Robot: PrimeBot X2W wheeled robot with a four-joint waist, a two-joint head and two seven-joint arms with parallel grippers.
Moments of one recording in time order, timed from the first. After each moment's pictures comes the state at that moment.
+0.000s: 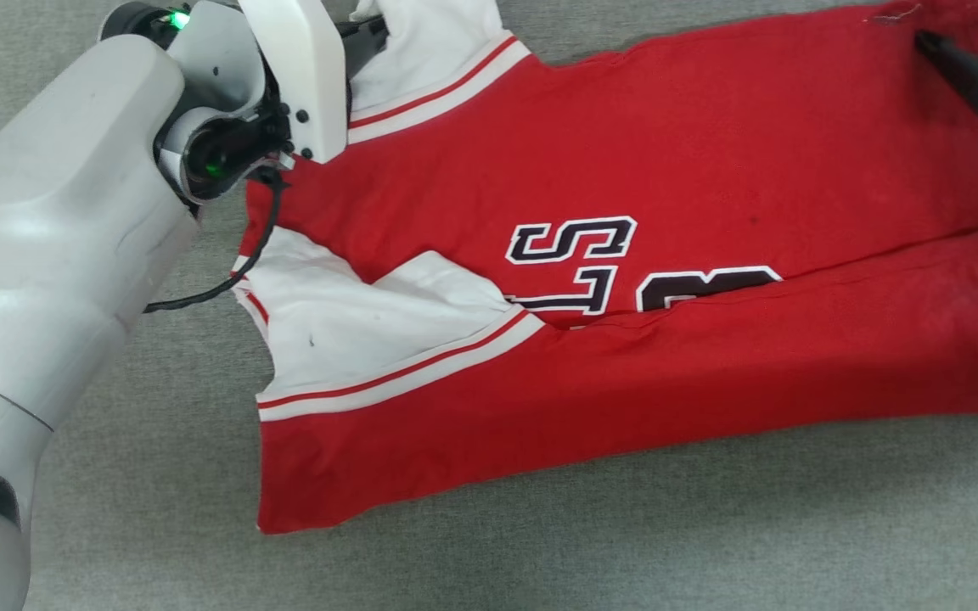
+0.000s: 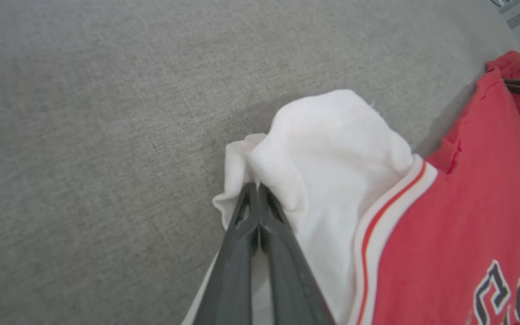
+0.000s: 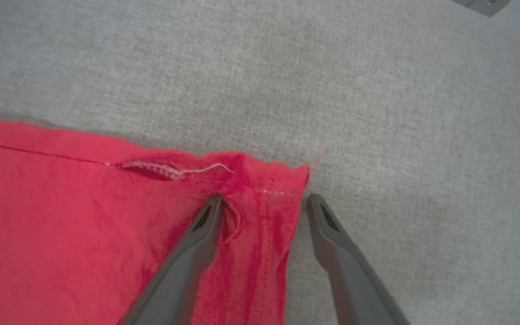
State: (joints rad) left arm -1.35 0.45 -1.10 0.73 -1.27 -0.13 0.36; right arm -1.06 -0.61 0.48 0.54 0.68 0.13 0.63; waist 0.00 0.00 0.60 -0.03
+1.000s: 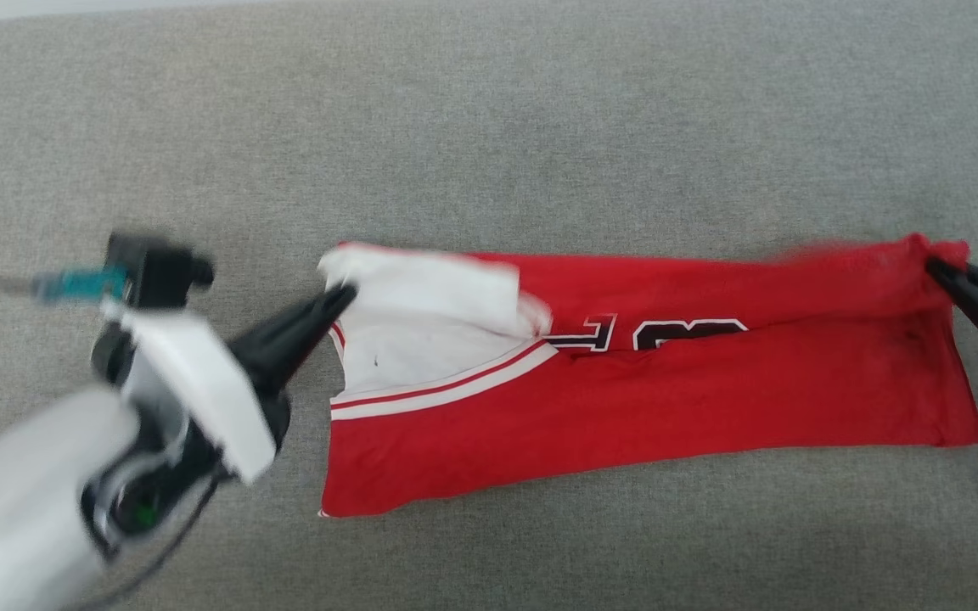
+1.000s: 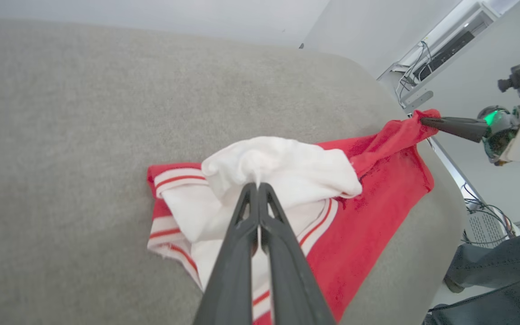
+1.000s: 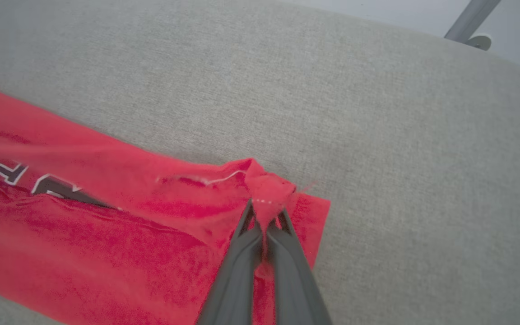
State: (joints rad) left arm -0.88 0.84 -1.20 0.12 -1.42 -0.10 -0.11; right arm -0.49 -0.79 0.38 0.20 0.82 0.13 0.39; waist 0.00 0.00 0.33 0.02
